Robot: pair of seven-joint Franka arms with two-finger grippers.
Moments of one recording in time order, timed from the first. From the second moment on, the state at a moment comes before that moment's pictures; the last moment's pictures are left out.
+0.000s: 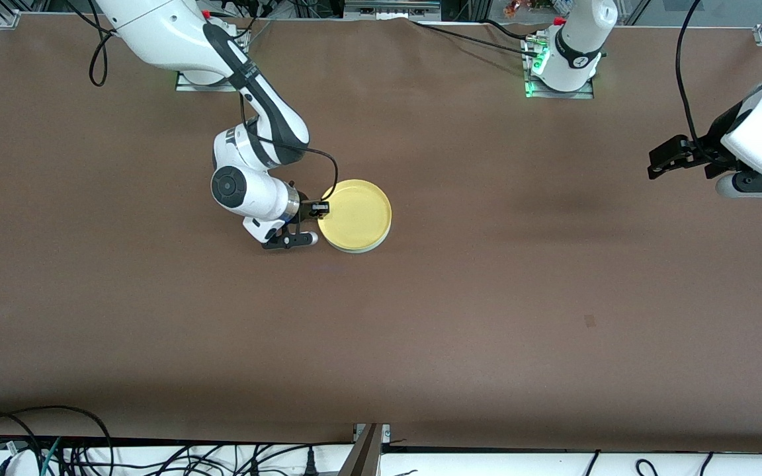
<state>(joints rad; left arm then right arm) -0.08 0.06 0.01 -1.55 -0.02 1.53 -0.10 0.33 0.53 0.22 -1.94 0.35 2.39 0.20</state>
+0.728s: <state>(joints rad) -0.08 0.08 0.01 -1.52 -0.02 1.56 -0.10 0.33 0.50 0.23 -1.96 0.35 2.39 0.20</state>
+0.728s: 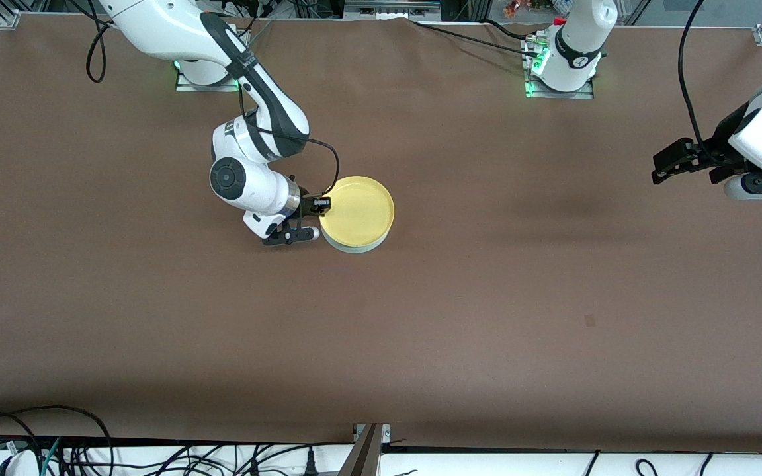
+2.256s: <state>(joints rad) -0.05 0.12 0.01 -1.51 -0.02 1.57 -0.10 0.33 0.51 0.23 -1.98 0.35 2.42 0.20</state>
